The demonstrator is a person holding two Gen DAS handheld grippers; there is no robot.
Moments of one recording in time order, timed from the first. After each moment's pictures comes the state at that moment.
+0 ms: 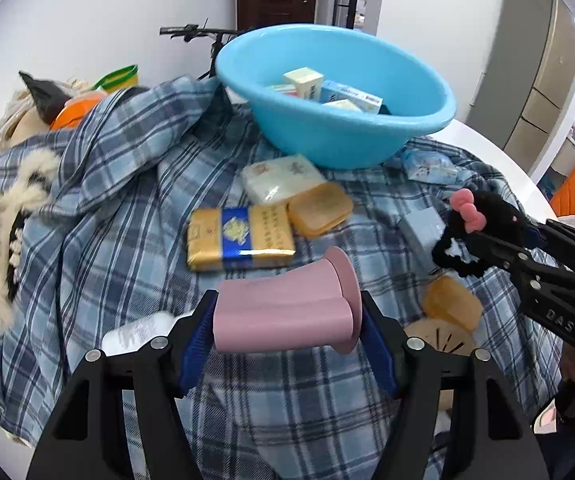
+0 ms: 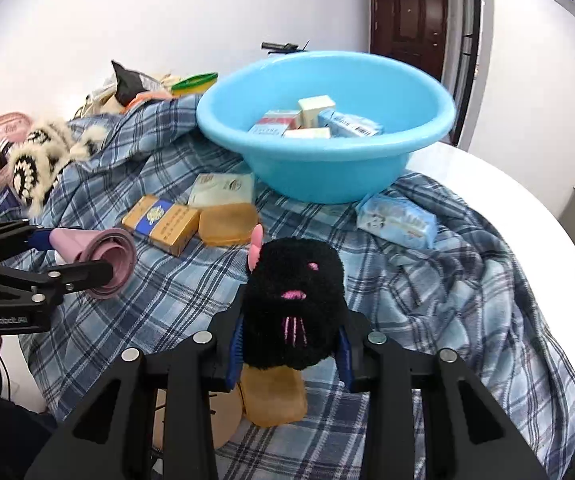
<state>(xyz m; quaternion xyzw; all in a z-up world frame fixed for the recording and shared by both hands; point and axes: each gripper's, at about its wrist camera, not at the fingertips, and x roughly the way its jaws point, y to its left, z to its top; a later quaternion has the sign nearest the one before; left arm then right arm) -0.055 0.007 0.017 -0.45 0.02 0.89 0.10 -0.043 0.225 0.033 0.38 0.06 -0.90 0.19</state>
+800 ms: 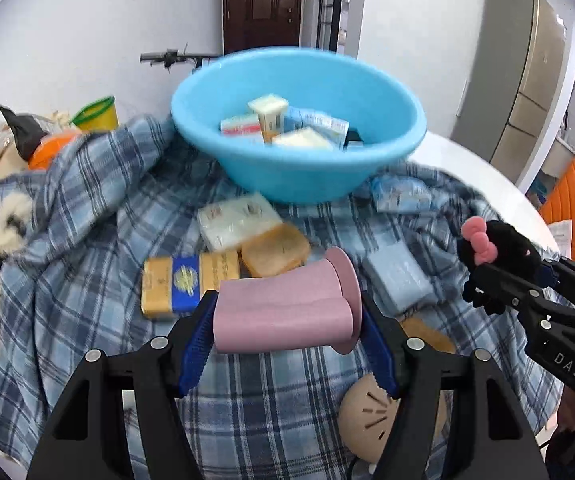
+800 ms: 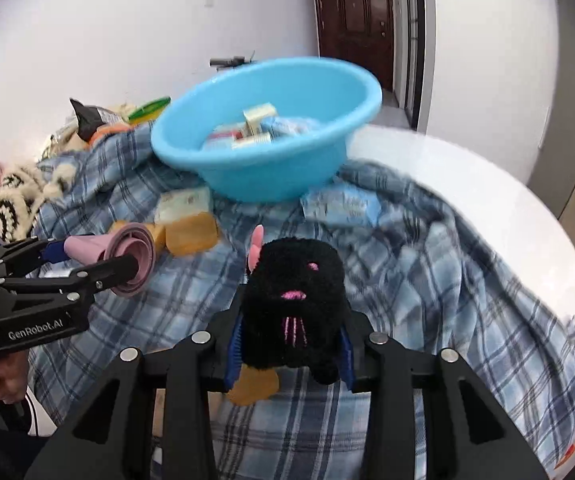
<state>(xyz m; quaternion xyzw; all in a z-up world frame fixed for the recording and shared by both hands) -0.067 0.044 0.032 -0.40 0.03 0.91 0.11 -0.028 0.253 0.051 0.36 0.01 -0.92 0.12</state>
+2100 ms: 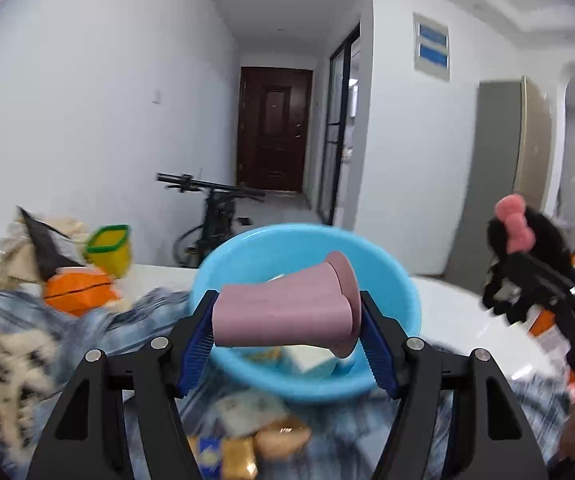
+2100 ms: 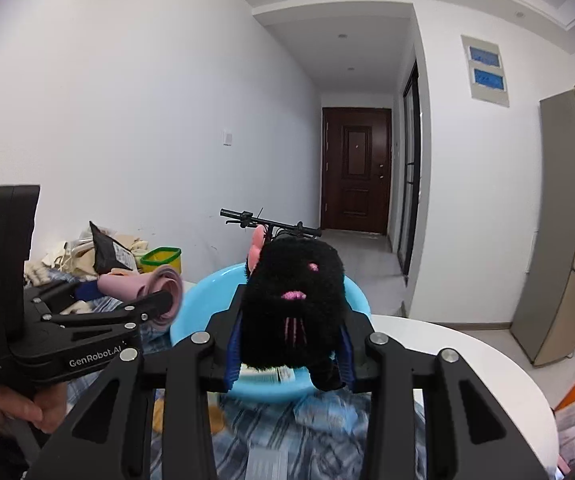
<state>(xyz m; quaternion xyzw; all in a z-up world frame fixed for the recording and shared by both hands) -0.119 0.036 0.137 -0.20 -0.03 0.97 0.12 -0.053 0.242 0.172 0.12 0.02 -0.98 0.13</state>
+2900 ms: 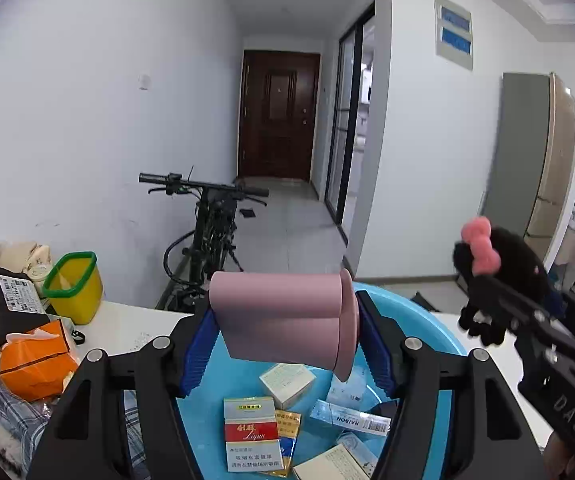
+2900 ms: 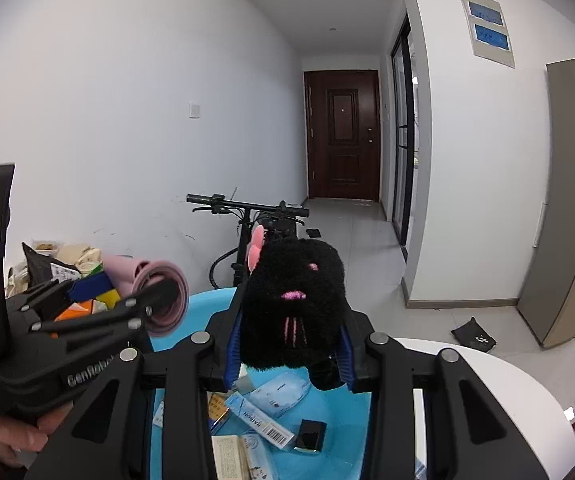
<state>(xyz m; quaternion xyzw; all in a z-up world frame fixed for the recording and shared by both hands) -0.303 0.064 0.149 -0.24 -0.01 0.97 0.10 -0.236 0.235 0.179 0.20 0.01 -0.98 0.09</state>
